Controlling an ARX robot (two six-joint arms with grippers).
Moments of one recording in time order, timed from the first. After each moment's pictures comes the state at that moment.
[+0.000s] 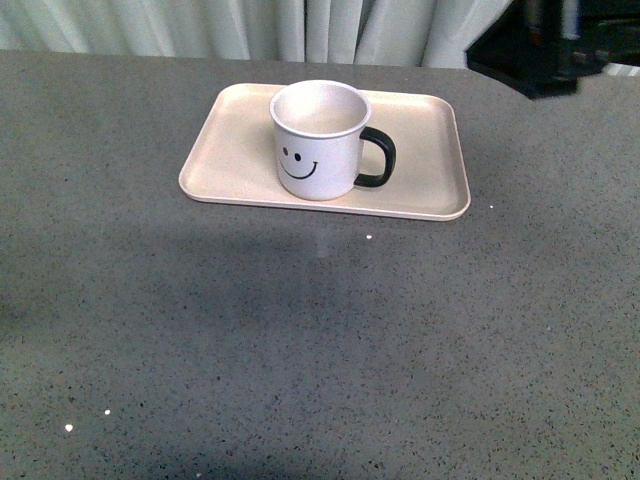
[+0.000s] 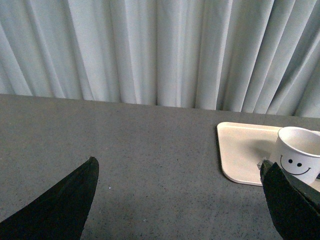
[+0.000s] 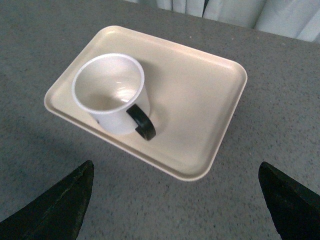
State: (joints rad) left arm 0.00 0.02 0.01 0.00 0.00 0.00; right arm 0.15 1.51 0.83 0.15 -0.11 -0.01
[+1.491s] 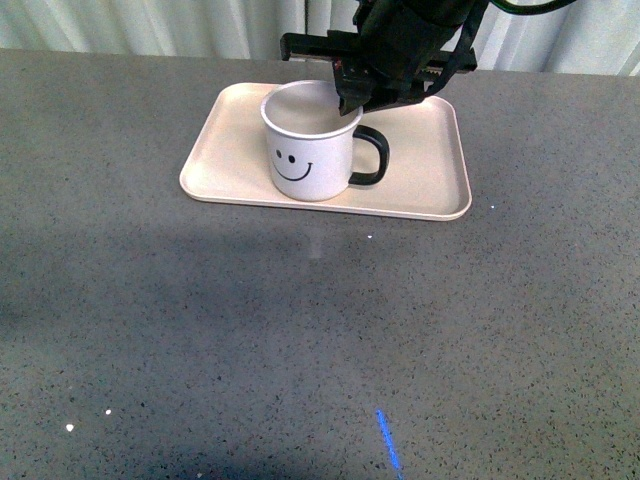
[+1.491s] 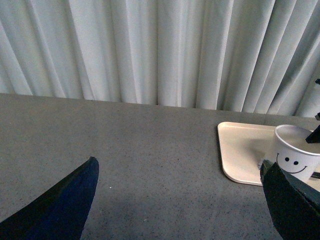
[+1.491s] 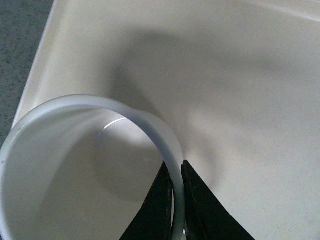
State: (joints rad) left arm 0.00 0.02 0.01 0.00 0.00 0.00; right arm 0.27 2.28 1.77 -0.42 -0.08 0.17
